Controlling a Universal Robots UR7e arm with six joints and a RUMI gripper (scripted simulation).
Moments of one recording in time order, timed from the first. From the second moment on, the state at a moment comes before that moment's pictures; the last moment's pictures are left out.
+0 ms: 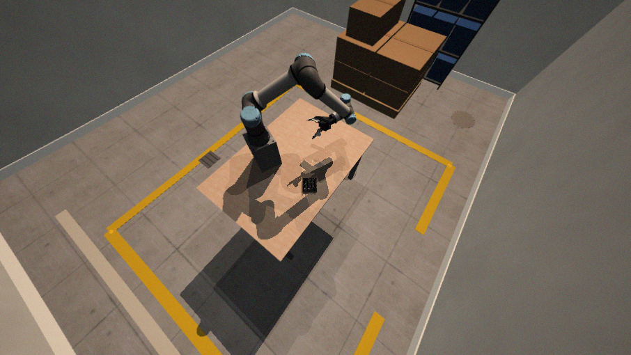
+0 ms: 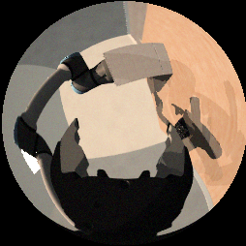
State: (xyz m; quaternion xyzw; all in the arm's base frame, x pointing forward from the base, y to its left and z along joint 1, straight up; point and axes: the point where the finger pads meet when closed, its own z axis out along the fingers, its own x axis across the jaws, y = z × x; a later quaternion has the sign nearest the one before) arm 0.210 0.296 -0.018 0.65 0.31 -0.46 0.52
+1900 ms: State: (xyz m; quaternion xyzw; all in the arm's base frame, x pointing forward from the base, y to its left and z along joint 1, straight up) arm 0.340 0.122 -0.142 0.94 -0.22 -0.19 0.21
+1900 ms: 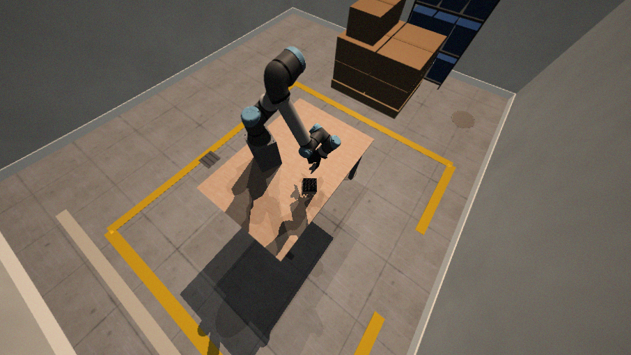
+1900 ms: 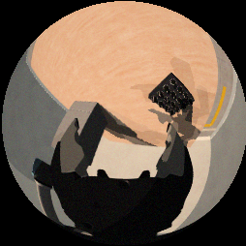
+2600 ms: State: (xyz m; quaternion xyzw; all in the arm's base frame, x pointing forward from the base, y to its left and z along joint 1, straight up) arm 0.374 0.077 -0.175 0.93 -0.34 -0.09 0.10
